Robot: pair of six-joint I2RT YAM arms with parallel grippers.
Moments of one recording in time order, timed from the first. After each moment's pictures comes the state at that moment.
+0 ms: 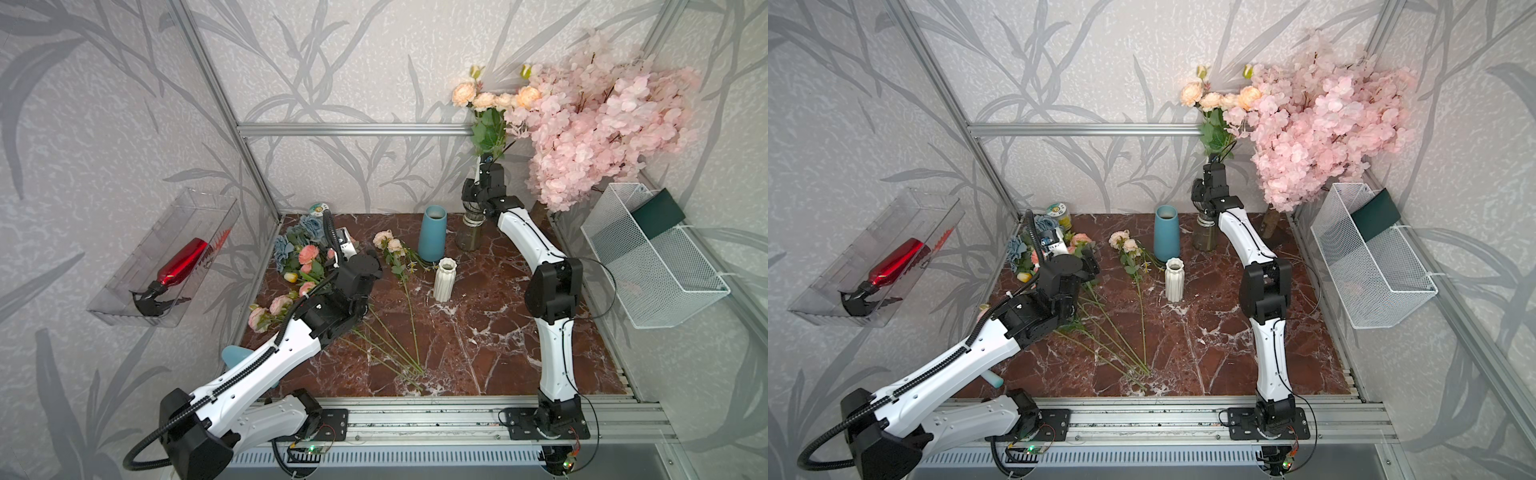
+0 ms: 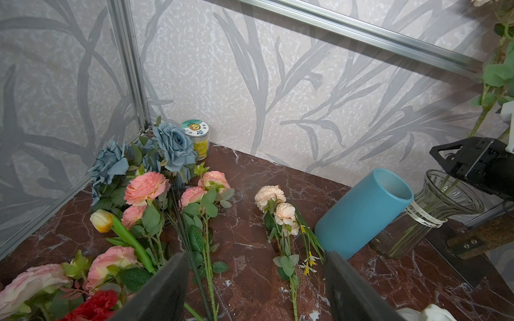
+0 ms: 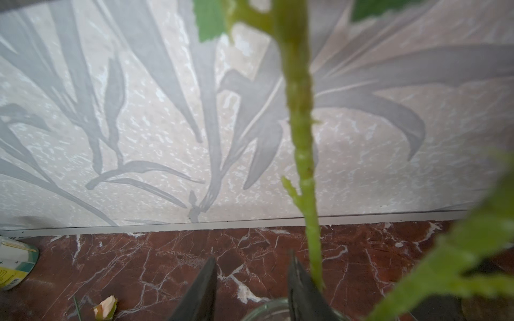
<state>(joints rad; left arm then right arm) -0.71 1.10 1.00 -0.29 -0.80 -0.55 0.25 2.27 2.21 -0.34 0.13 0.25</state>
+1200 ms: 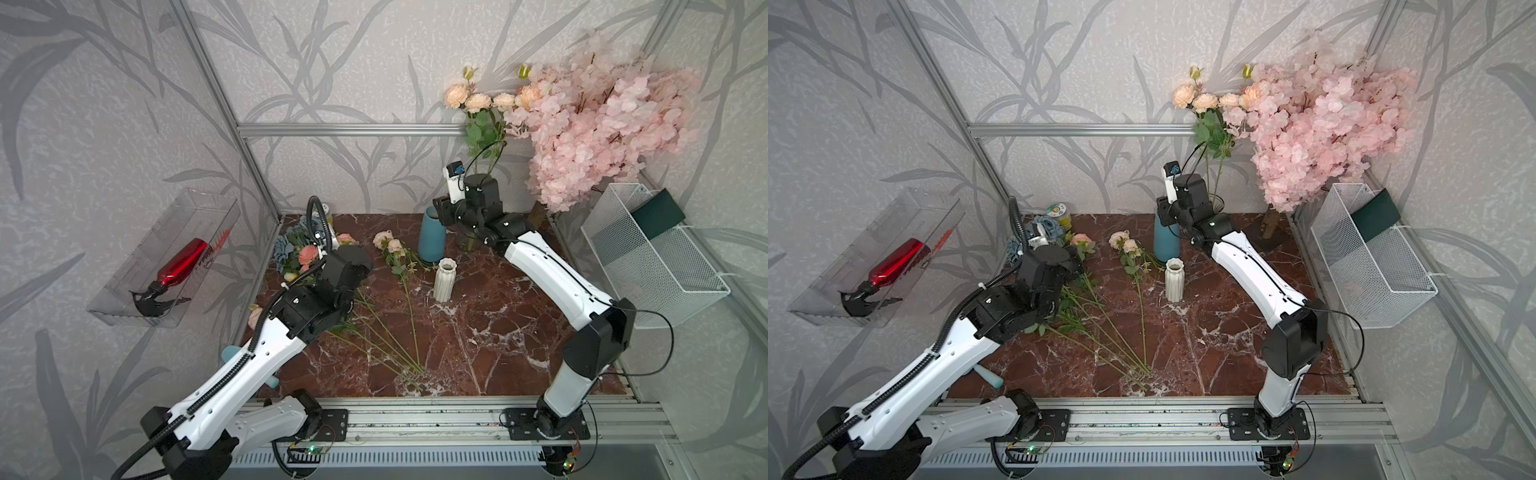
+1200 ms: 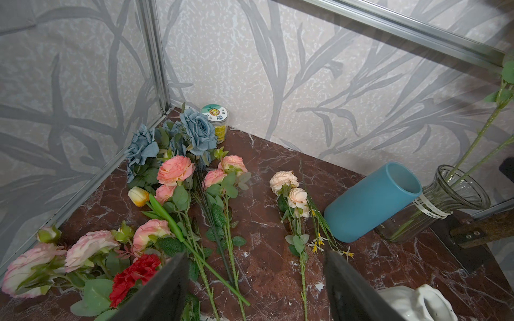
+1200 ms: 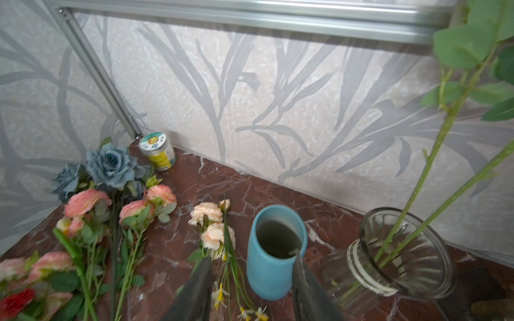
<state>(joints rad) -0.68 1.11 1.25 -0.72 -0.74 -0.69 0.55 1.72 1.78 -0.45 0.10 0.09</state>
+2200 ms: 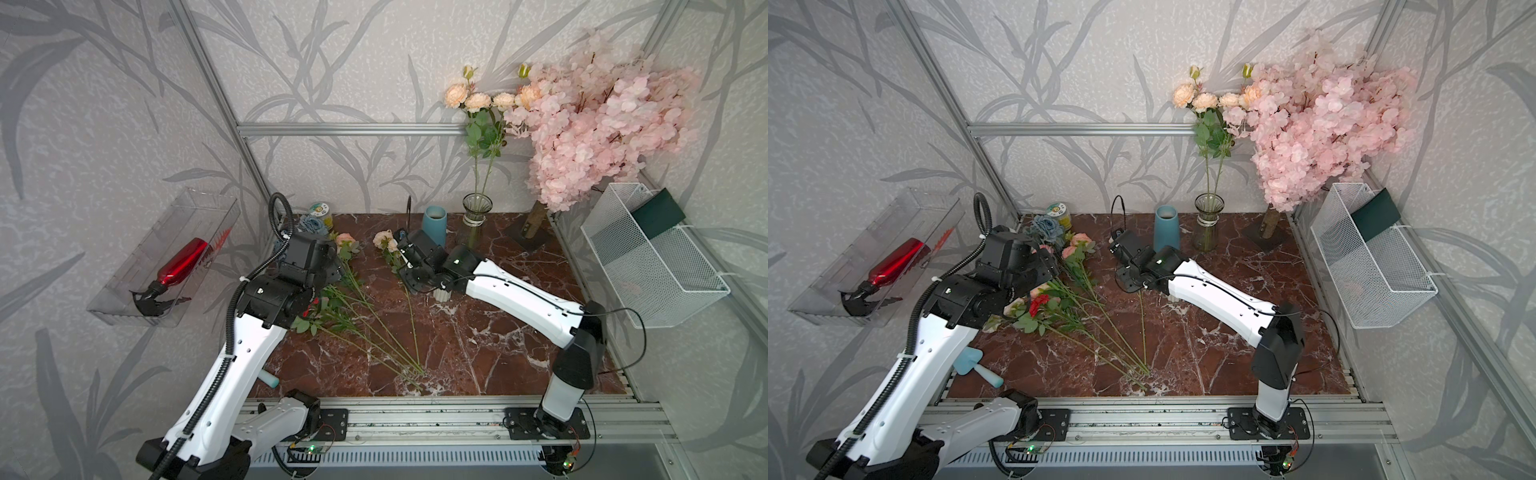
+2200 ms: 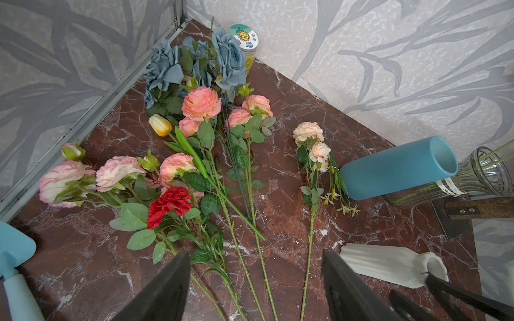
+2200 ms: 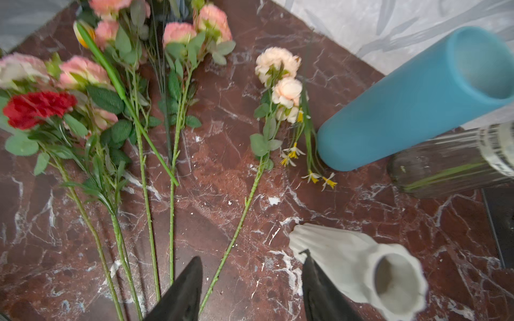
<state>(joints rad) -0.35 1.06 1.36 -1.05 -0.35 -0.76 0.94 1.83 1.75 -0.87 0.29 0.22</state>
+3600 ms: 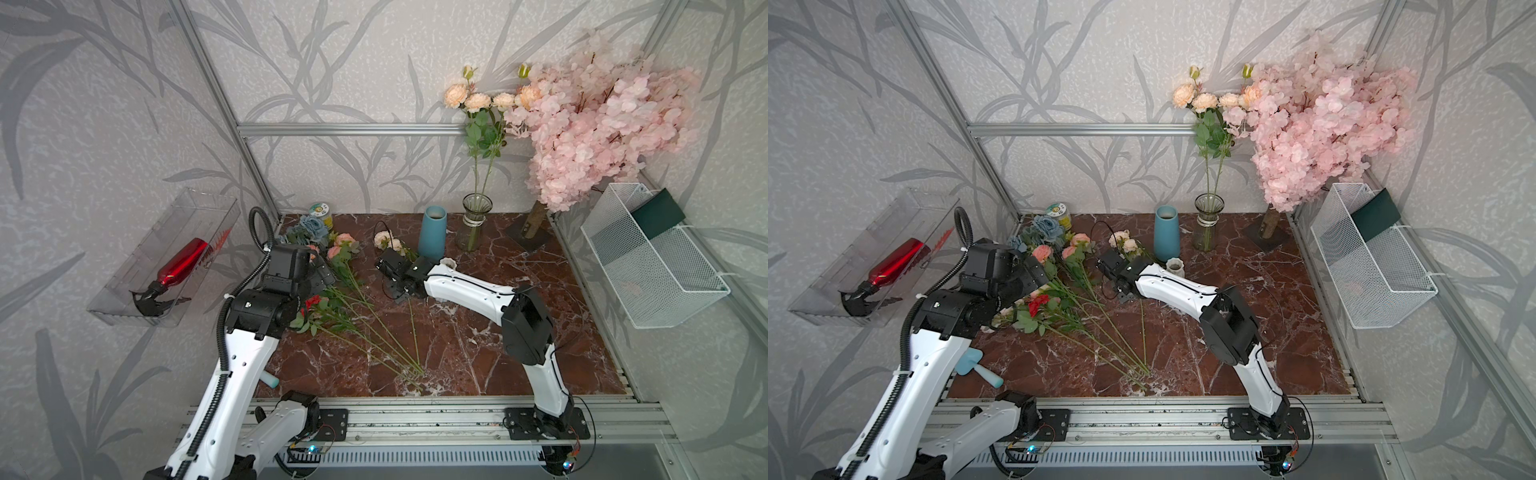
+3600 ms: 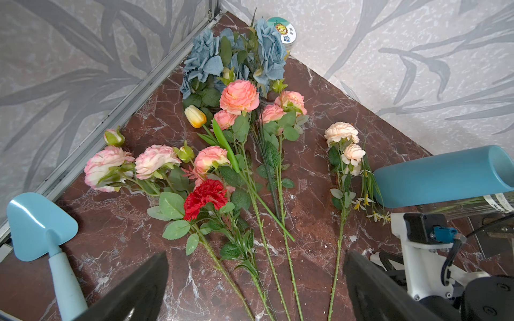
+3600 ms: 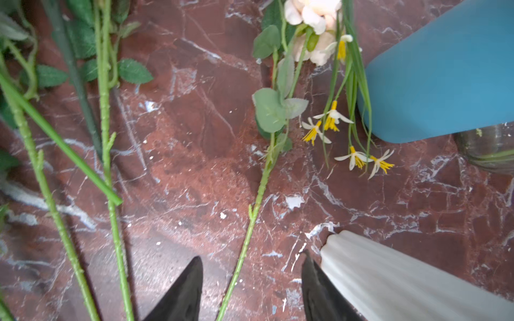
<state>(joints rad) -0.20 0.97 1.24 -1.04 -0.28 -0.69 0.90 2.12 1.82 -0.83 0.34 0.34</state>
